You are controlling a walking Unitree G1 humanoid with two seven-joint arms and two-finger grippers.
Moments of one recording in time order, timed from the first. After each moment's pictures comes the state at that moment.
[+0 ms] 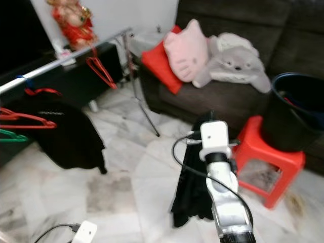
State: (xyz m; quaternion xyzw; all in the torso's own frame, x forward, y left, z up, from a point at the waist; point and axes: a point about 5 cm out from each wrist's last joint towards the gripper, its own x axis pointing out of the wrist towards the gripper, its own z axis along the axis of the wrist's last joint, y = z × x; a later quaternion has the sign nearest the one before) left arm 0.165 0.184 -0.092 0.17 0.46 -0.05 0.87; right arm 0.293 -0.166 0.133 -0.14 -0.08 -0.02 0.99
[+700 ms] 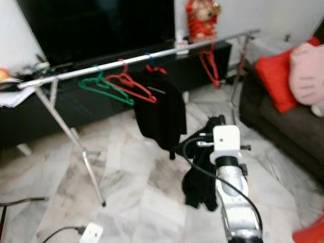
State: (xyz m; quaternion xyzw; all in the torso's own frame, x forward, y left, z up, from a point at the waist) left arm 0.168 0.166 -0.092 0.16 0.46 -0.06 0.87; right arm 0.287 -0.193 0.129 -0.12 -0.06 -0.07 0.99
